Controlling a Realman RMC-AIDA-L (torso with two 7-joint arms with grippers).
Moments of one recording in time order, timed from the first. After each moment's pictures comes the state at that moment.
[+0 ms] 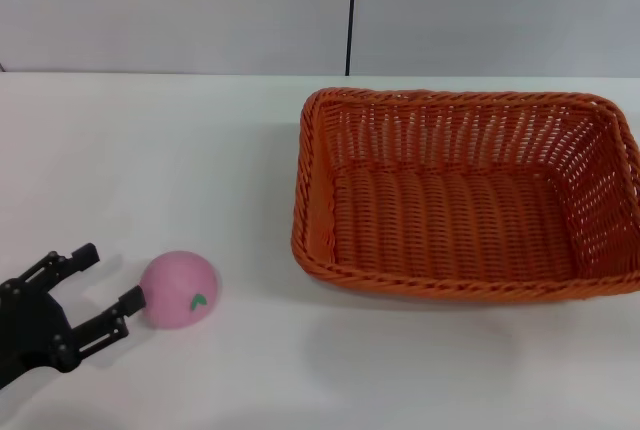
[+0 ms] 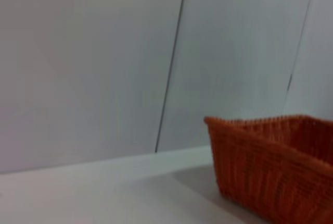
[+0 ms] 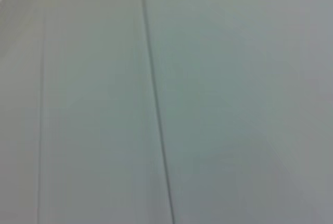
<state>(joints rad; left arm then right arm) -0.24 -2.06 -0.24 0.37 -0.63 -1.71 2.42 0.19 2.08 -0.88 -0.62 -0.91 -1.68 1.04</state>
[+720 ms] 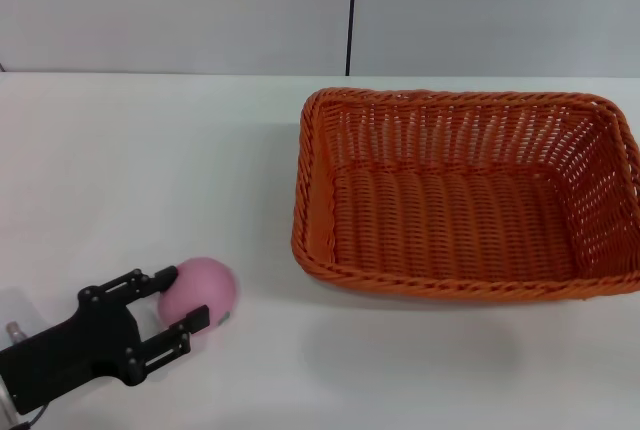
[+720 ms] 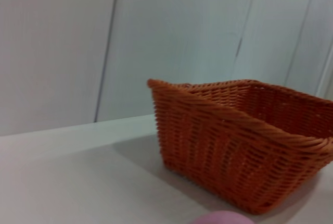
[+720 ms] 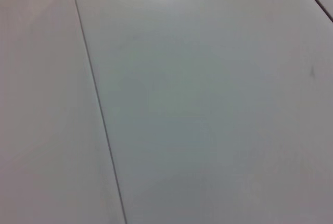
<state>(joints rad) -0.29 -2.06 -0.08 0.27 -0.63 -1.61 2.42 0.16 2.08 -0.85 -0.39 -0.79 -1.80 0.98</state>
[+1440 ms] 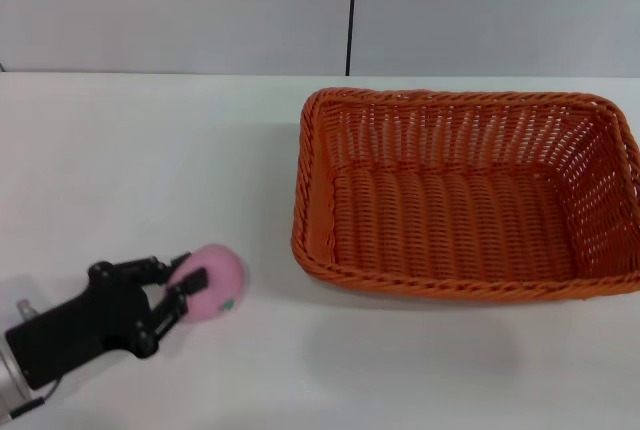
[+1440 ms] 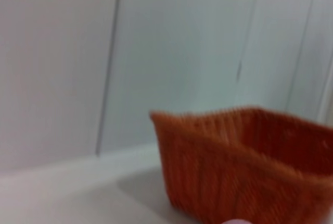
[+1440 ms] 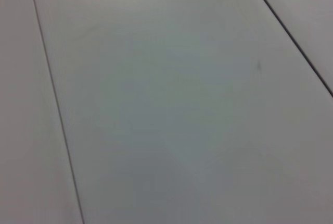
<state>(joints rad) -0.32 -2.07 -0.10 0.23 -0.64 -1.60 2.44 0.16 2.07 -0.80 -0.26 -0.79 -1.79 0.90</state>
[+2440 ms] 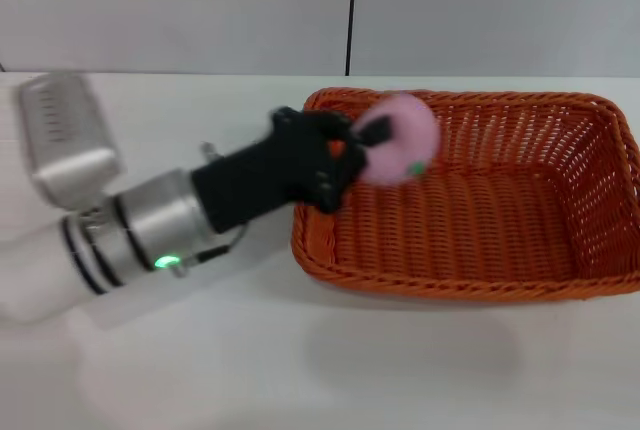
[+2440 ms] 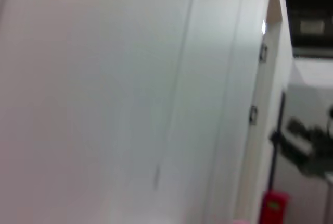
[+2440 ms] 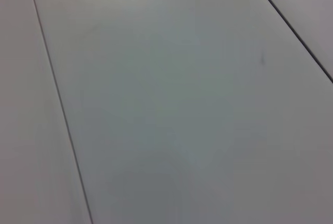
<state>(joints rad) -0.64 -2.07 -0.26 -0.06 -0.61 -1.53 2.45 0.18 2.08 -0.81 -0.20 -0.80 -1.82 0.88</state>
